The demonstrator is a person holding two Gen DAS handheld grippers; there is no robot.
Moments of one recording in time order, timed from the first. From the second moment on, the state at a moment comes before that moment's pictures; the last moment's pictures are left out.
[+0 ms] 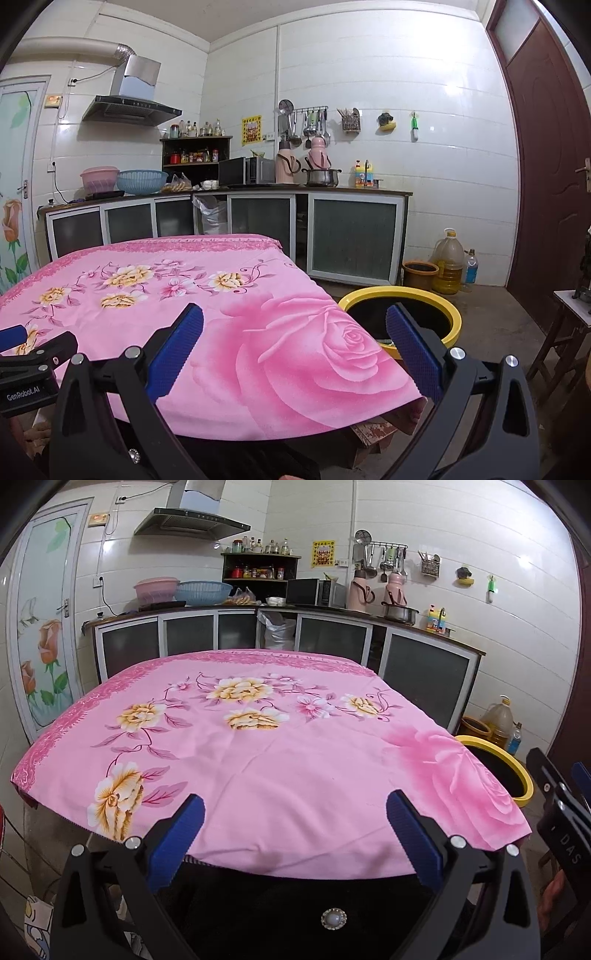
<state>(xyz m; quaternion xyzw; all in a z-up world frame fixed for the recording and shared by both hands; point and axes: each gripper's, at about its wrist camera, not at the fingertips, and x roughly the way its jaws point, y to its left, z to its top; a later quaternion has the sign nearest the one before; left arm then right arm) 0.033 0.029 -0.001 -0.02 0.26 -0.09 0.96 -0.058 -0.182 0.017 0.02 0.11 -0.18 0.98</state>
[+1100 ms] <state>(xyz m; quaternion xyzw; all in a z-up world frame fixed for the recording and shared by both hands) 0.037 0.027 -0.007 -0.03 0.29 -0.09 0.95 -0.049 -0.187 0.011 0.03 0.13 -0.18 0.97</state>
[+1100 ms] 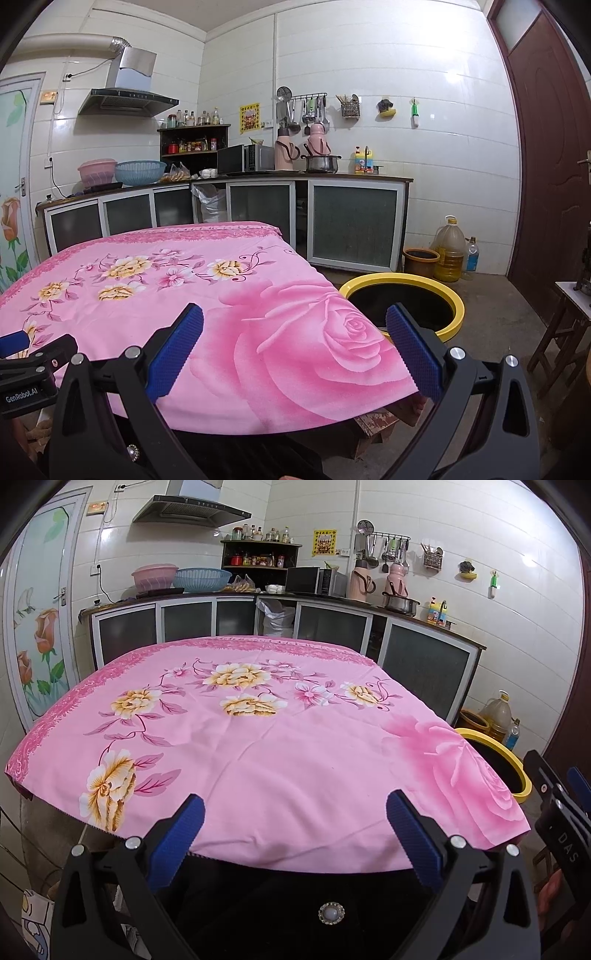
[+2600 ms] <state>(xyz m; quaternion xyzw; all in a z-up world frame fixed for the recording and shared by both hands) 0.036 0.025 -0.008 -0.04 0.30 -0.09 0.95 -0.049 -0.187 0.006 0.03 0.14 -0.18 0.97</state>
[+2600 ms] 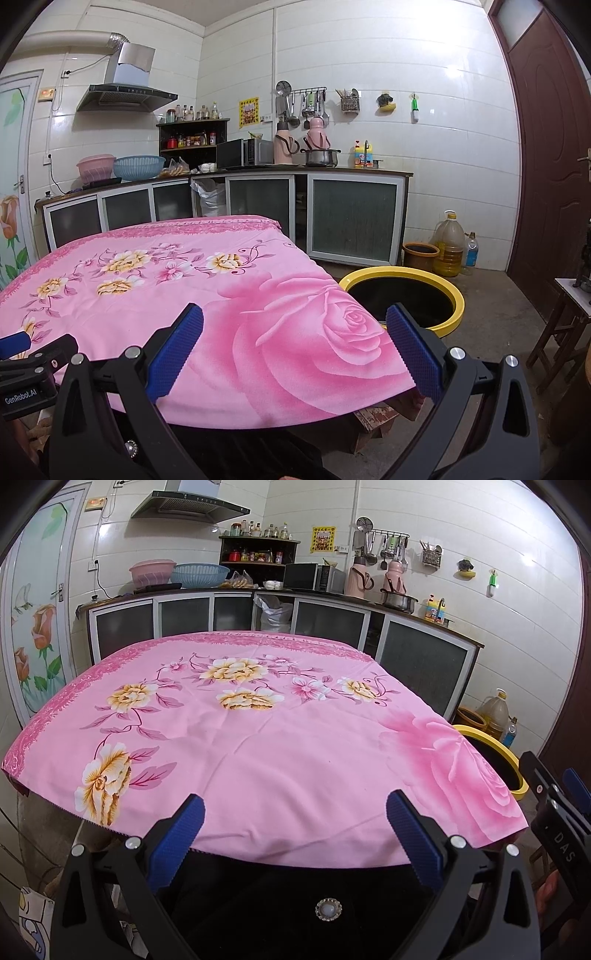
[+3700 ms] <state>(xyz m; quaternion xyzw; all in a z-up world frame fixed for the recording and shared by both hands) 0.037 0.025 -0.010 -0.04 0.30 -0.10 0.95 -0.049 -0.188 0.006 0.03 0.14 -0.18 0.97</state>
